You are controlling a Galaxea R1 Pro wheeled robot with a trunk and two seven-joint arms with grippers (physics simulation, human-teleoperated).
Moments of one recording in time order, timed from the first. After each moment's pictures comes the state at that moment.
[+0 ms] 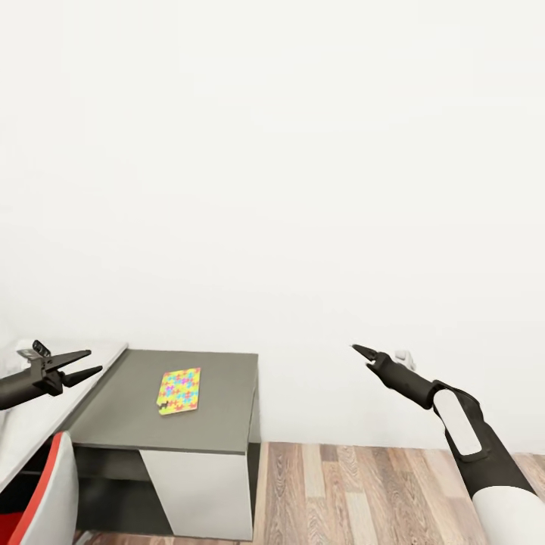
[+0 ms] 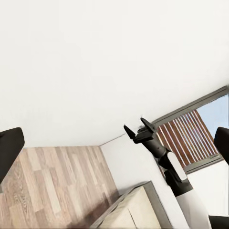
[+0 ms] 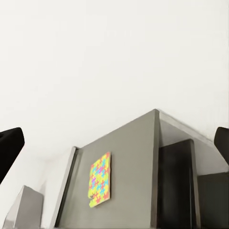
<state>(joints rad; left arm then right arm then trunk) -0.73 0.69 0.05 -0.54 0.51 0.85 -1.57 -0.56 -0.18 -0.16 -1.03 -0.84 0.68 0.38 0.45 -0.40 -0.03</state>
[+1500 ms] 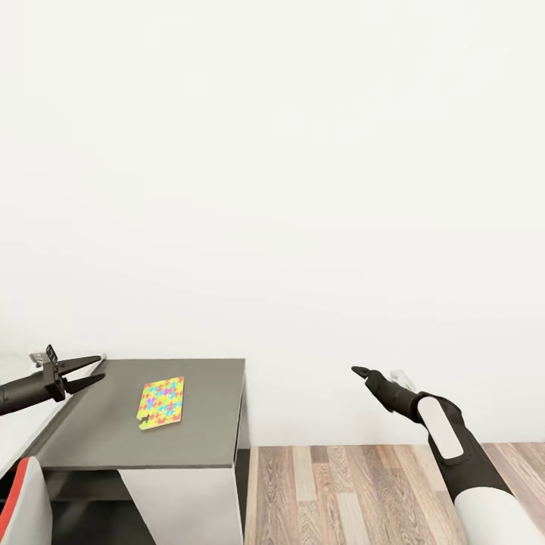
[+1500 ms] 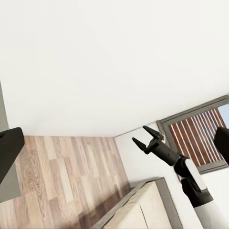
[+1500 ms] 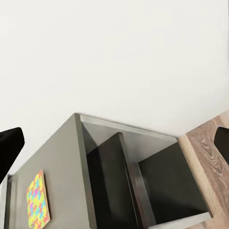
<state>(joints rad) -0.73 0.68 0.05 -0.53 0.50 0.86 -1.44 -0.56 -0.12 -0.17 -0.95 -0.84 0.65 0.03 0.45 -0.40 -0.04</state>
